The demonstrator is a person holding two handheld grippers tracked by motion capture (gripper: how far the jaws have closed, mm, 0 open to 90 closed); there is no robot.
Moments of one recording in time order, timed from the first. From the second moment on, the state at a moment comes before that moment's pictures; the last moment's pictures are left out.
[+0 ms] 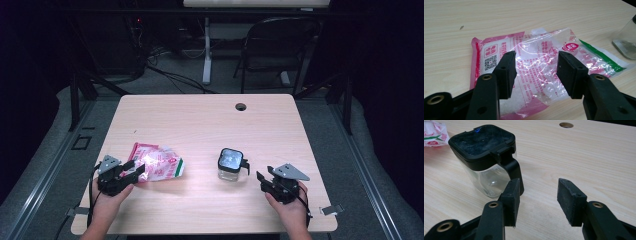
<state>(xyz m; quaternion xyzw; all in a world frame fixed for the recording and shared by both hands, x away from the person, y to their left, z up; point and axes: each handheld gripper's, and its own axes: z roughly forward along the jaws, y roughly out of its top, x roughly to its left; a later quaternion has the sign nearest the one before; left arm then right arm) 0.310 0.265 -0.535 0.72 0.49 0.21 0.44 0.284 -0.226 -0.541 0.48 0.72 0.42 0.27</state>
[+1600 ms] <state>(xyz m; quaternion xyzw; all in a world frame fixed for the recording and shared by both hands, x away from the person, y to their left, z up) 0.295 0.263 -0.532 0.73 0.48 0.19 0.44 0.299 -0.198 -0.550 0.48 0.75 0.39 0.23</state>
